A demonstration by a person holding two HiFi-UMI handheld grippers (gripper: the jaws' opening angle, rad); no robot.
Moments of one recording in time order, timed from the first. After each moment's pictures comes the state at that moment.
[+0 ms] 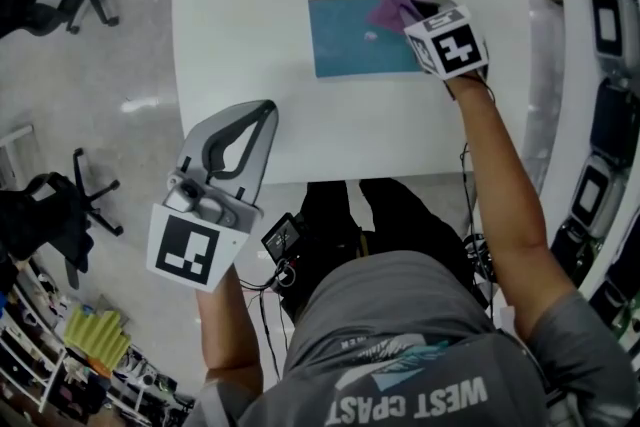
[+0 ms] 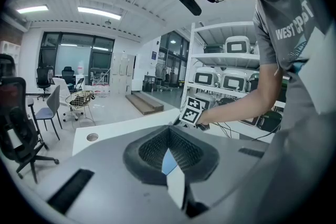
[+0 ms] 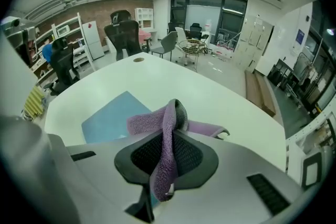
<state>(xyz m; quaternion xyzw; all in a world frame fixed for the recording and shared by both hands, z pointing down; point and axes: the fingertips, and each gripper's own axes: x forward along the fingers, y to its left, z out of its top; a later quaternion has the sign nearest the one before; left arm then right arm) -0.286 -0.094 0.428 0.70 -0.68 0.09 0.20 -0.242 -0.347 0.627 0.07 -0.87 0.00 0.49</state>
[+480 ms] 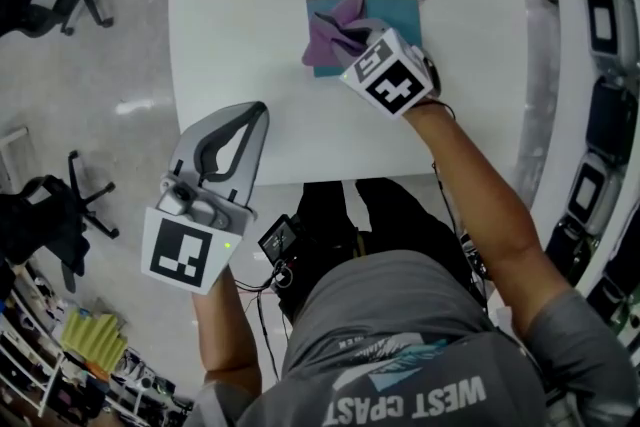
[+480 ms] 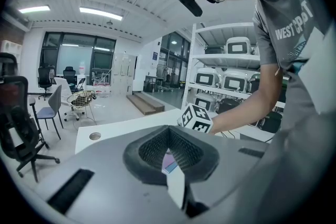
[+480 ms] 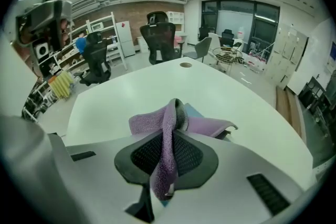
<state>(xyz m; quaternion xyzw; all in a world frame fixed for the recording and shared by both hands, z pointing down) -0.290 -0.088 0.430 0.70 -0.68 0.09 0.20 -0.286 -0.215 0.625 -0.08 -0.88 -0.03 0.46</state>
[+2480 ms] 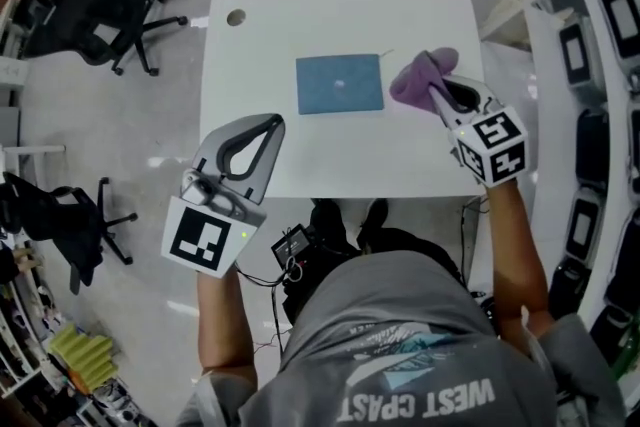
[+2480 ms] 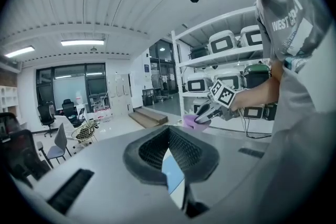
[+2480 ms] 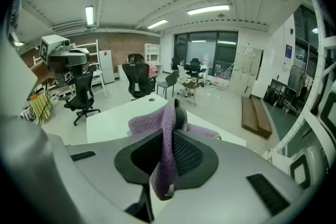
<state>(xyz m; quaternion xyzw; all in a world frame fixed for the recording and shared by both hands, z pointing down) -0.206 -0.124 0.306 0.70 -0.70 0.14 0.07 -0.099 -0.338 0.424 0.05 -0.94 -0.01 0.32</state>
